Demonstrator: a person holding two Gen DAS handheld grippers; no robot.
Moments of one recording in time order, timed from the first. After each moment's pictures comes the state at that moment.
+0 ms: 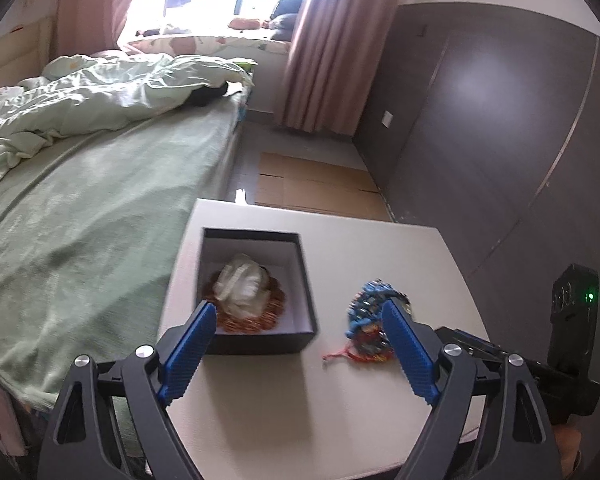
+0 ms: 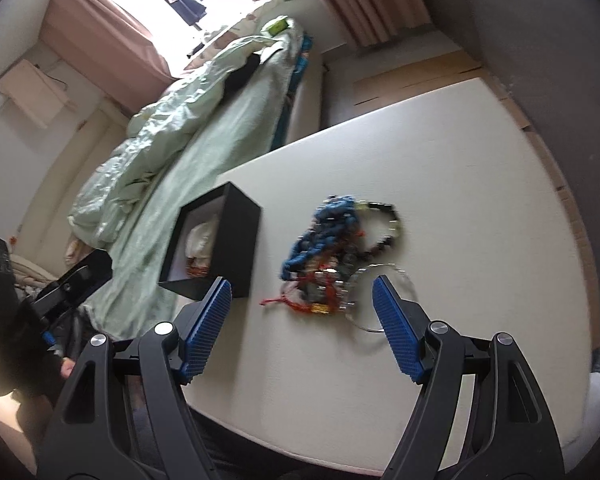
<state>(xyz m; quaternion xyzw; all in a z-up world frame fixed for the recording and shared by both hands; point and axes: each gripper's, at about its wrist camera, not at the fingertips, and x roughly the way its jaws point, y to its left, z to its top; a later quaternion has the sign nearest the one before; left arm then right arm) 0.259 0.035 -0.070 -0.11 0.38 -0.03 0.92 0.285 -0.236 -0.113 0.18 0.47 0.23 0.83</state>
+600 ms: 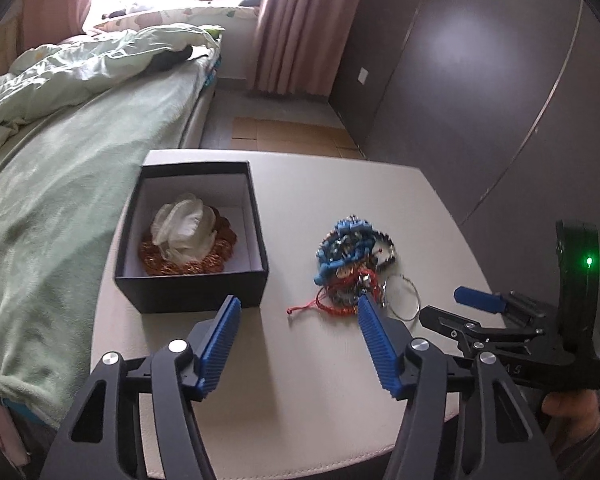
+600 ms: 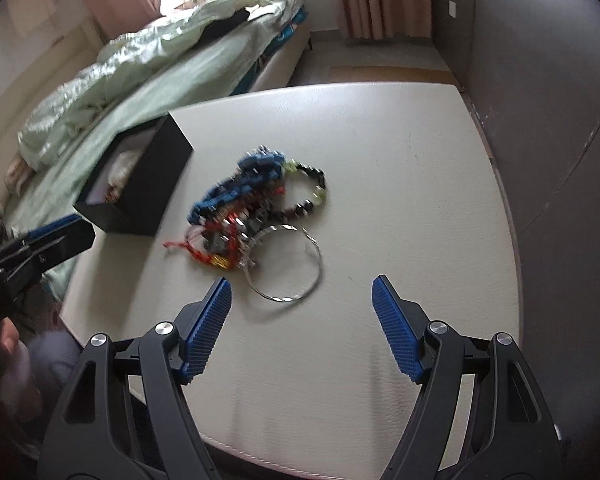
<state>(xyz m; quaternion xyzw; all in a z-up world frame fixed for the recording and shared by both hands) 0.266 -0.003 -0.125 -0.08 0.43 -0.08 0.90 0.283 -0.242 -0.146 0.00 0.50 0.19 0.84</state>
